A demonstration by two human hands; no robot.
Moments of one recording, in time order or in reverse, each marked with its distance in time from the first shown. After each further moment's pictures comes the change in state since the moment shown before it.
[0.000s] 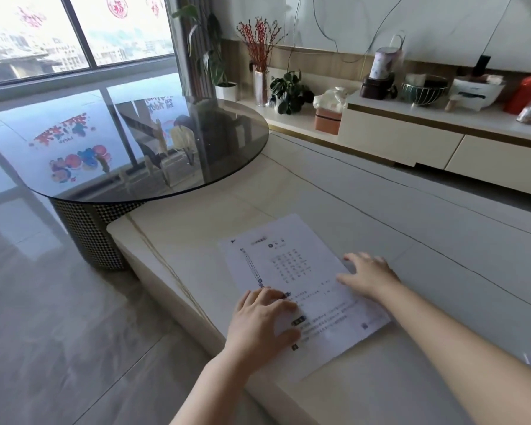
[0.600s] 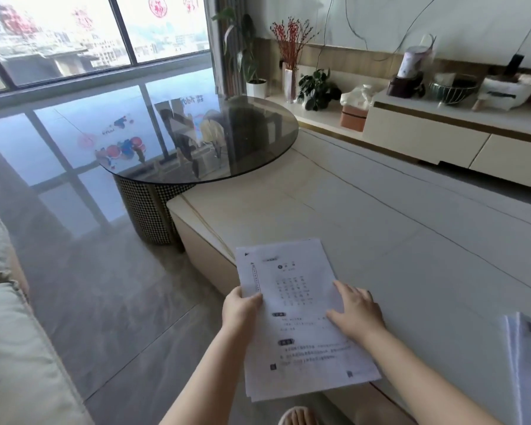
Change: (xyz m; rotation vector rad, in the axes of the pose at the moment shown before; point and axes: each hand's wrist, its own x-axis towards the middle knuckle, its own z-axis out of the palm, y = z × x) left_hand -0.096 -0.006 -0.035 -1.141 0.292 -0.928; right_hand -0.136 -0.035 0.069 0.105 0.003 -0.152
